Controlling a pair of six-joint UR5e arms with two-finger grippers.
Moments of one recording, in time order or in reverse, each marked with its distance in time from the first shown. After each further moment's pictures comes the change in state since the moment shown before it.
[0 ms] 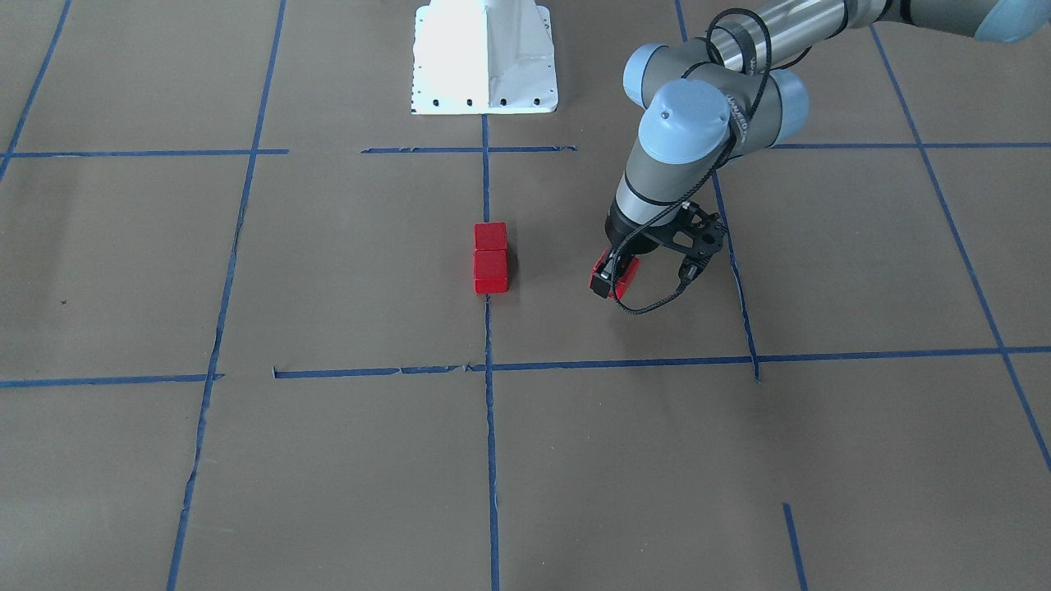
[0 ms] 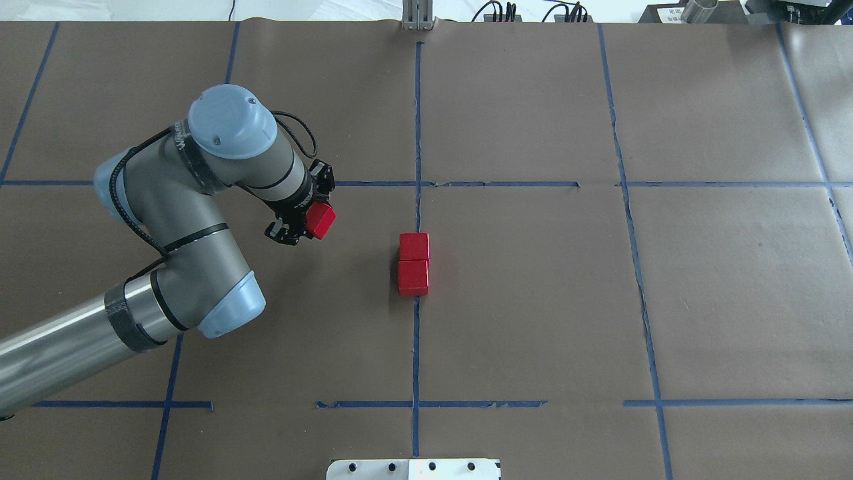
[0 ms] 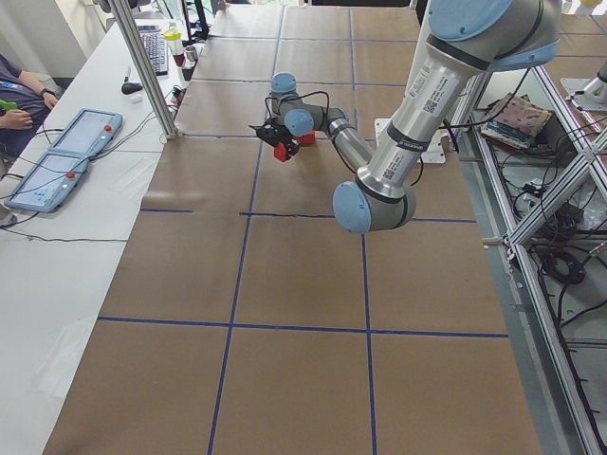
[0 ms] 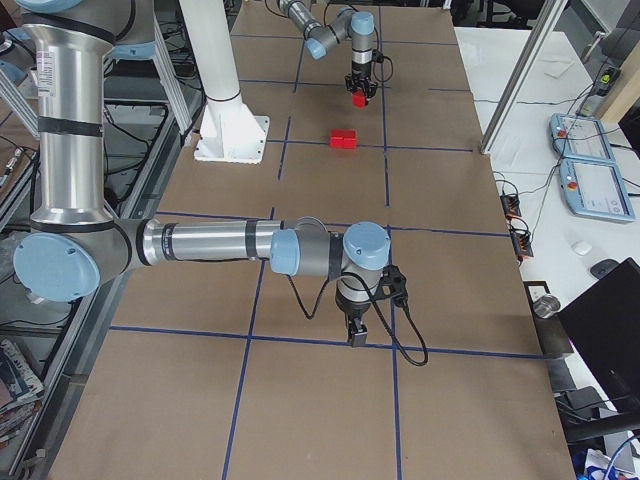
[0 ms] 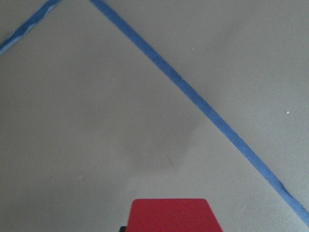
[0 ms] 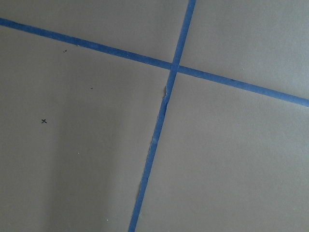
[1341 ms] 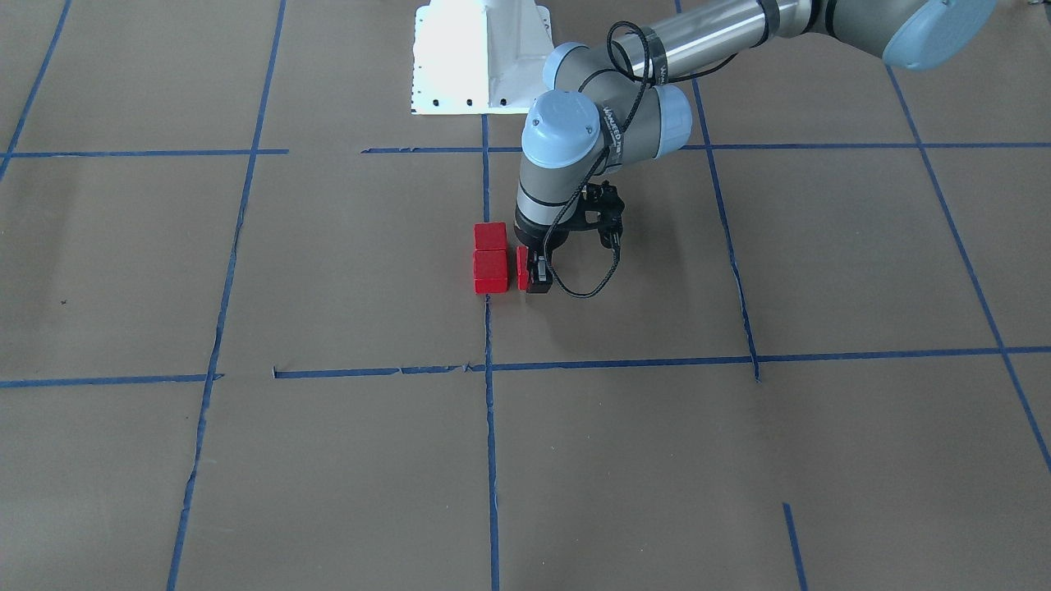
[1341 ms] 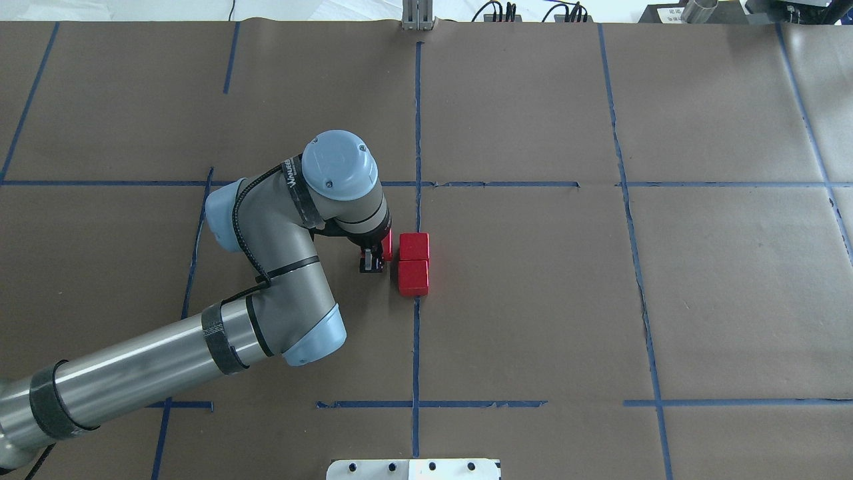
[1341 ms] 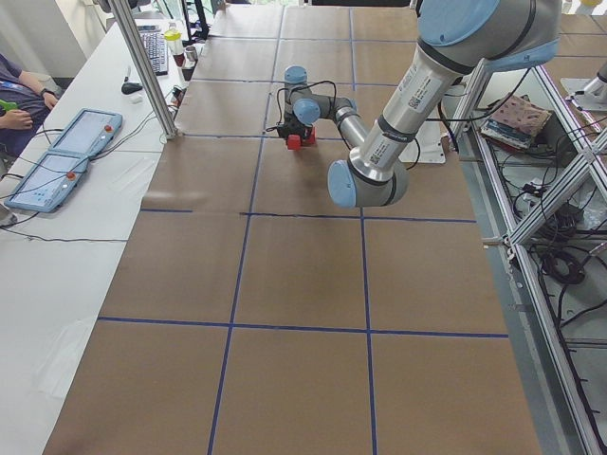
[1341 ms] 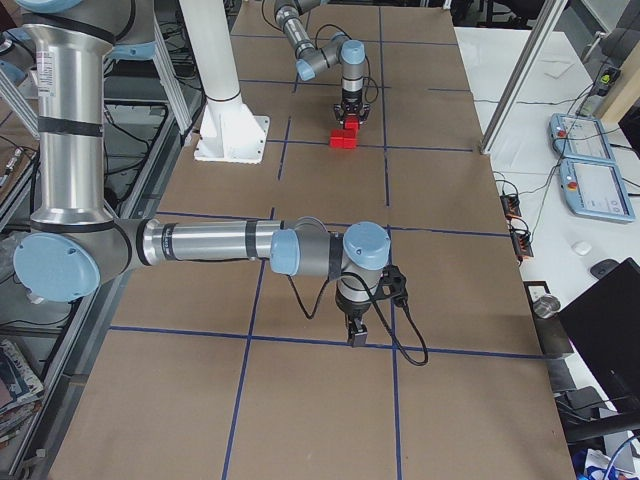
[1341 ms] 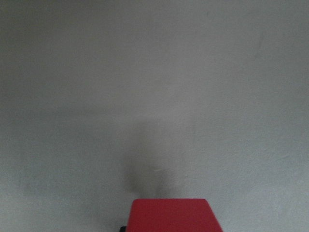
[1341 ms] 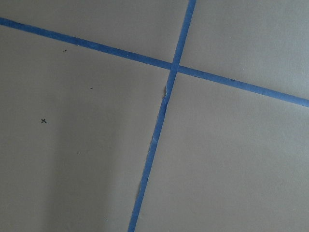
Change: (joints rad) left arm 0.110 -0.163 0.176 -0.012 0.074 -0.491; right arm 0.000 0.000 0.000 0.000 -0.001 -0.001
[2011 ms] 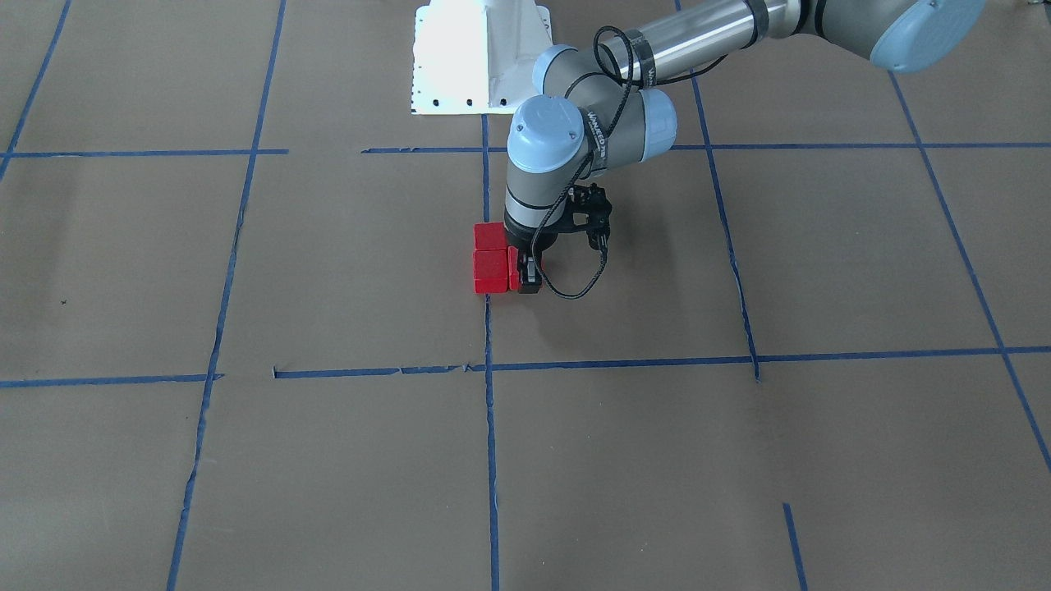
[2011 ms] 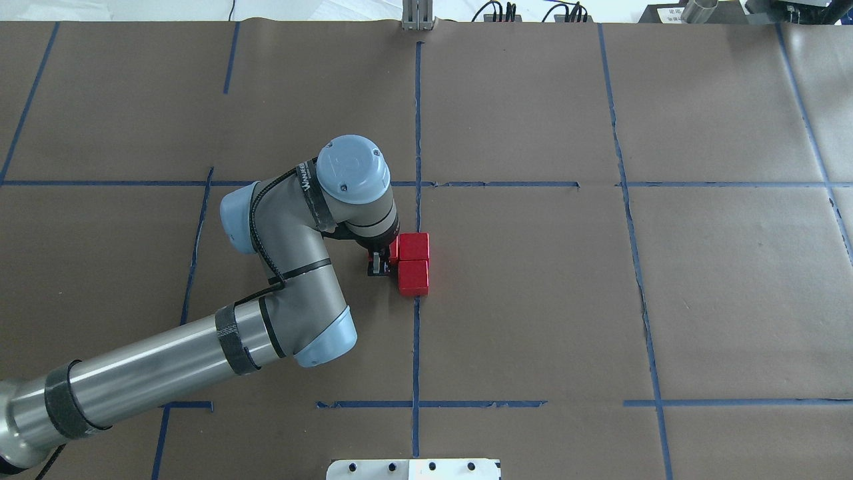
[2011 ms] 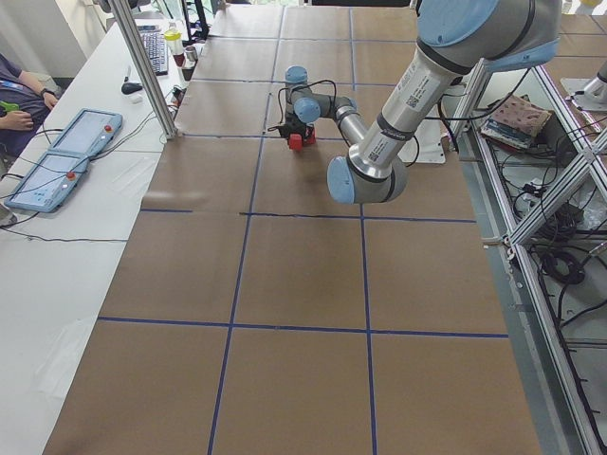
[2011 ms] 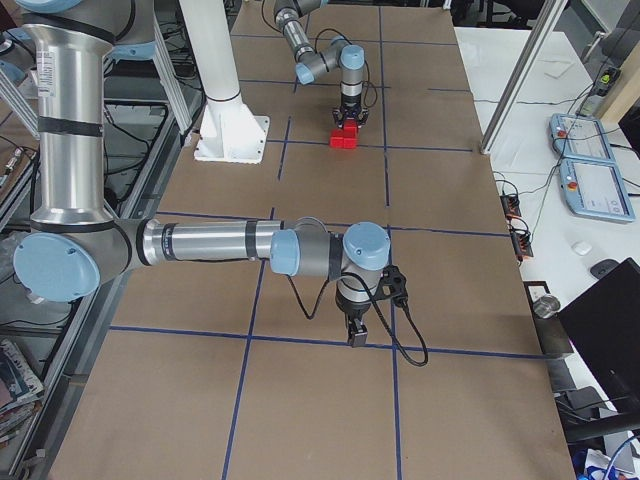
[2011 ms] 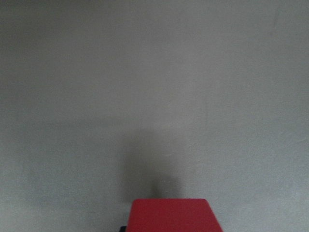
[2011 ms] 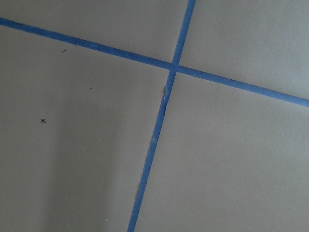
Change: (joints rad) left arm 0.009 -0.024 0.036 0.000 0.000 0.000; right arm 0.000 0.000 -0.001 0.001 0.000 0.000
